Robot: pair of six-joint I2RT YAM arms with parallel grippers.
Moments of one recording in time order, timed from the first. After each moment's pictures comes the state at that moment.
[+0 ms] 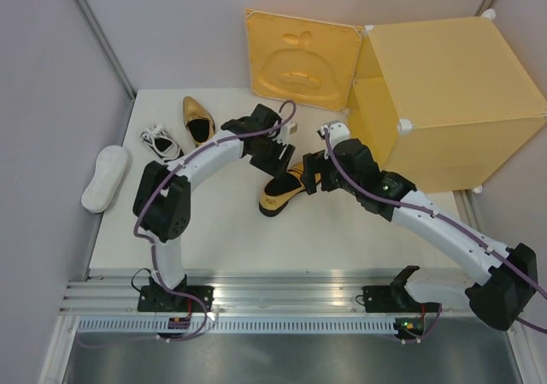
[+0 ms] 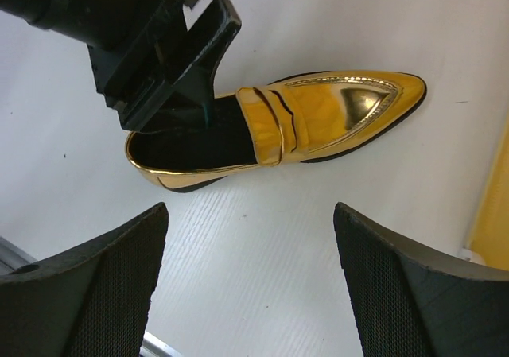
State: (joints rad) left arm -0.58 1.95 1.57 -0.73 0.26 0.01; right arm 0.69 1.18 1.00 -0.38 0.12 0.28
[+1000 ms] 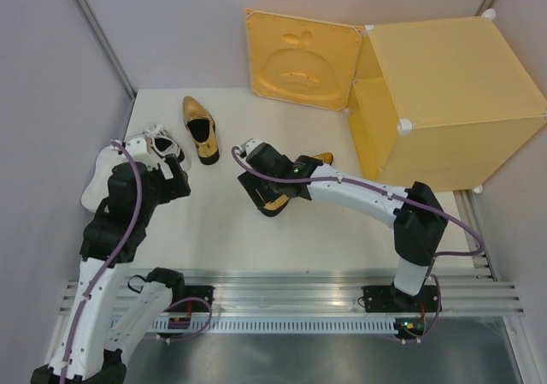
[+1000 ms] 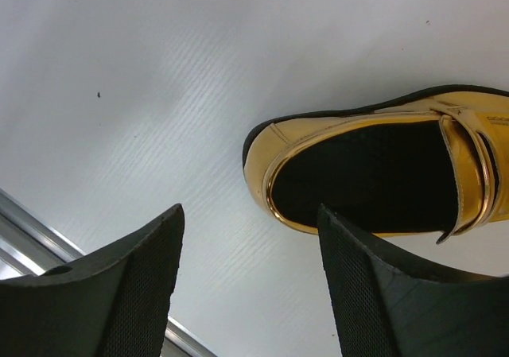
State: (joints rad) left arm -0.23 0.70 1.02 -0.80 -0.25 -0.30; right arm 0.98 1.78 1.49 -0.60 0.15 0.24
